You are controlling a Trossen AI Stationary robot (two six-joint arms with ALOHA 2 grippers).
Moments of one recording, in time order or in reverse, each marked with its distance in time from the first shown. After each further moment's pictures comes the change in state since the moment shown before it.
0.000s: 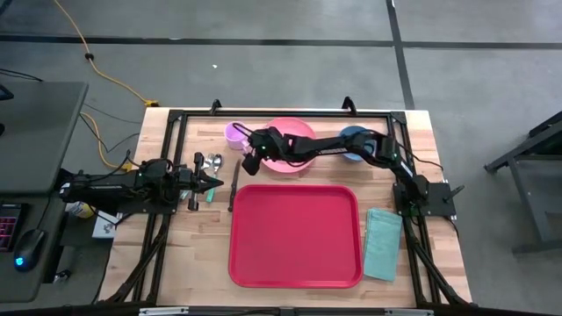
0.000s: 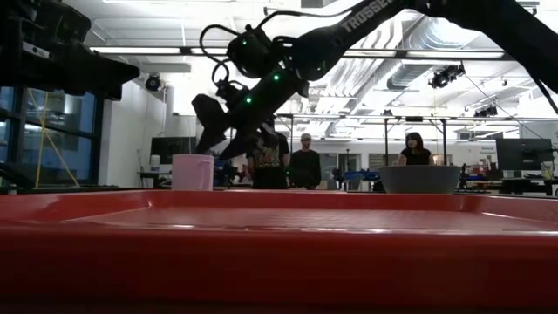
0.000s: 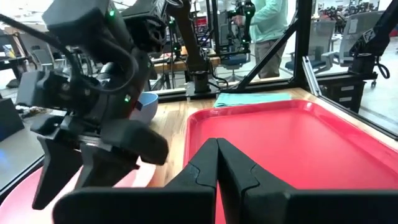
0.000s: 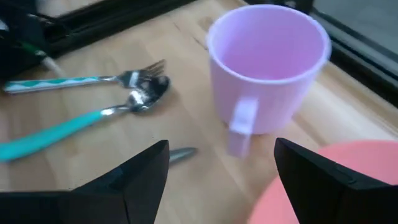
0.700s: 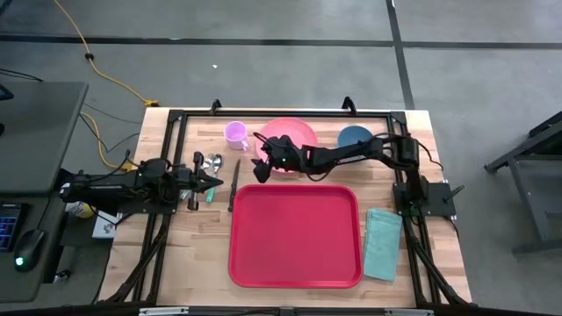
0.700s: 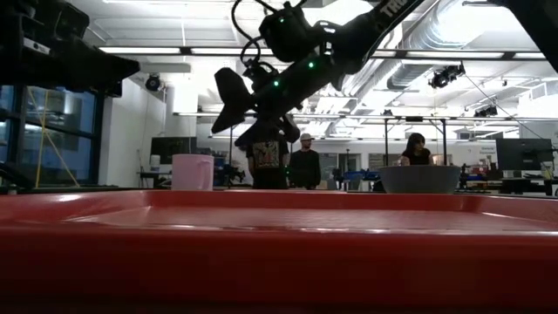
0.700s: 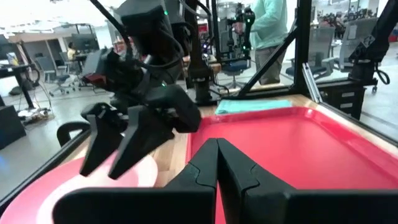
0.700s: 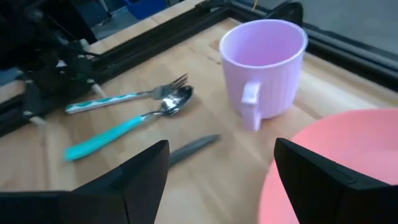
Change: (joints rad) left arm 0.000 0.000 0.000 0.021 -0.001 0.002; right arm 0.071 -0.203 -0.356 0.299 0.058 0.110
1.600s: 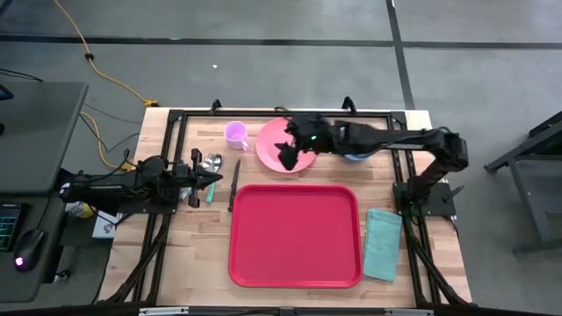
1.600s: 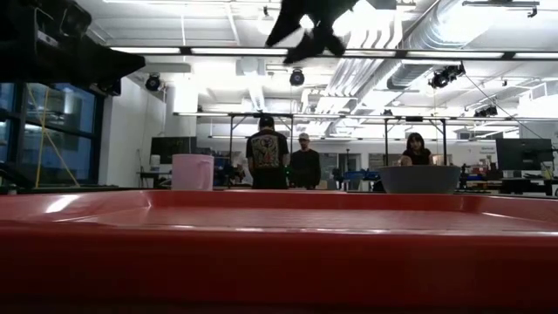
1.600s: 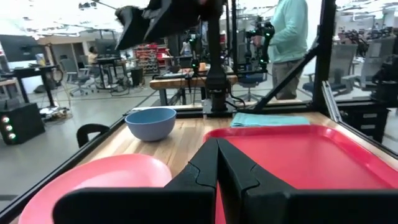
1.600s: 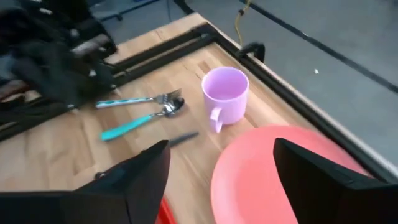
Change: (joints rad) left arm 0.000 0.000 0.000 0.060 -0.067 -0.039; right arm 0.004 -0.410 0.108 -0.619 0.006 -0.048
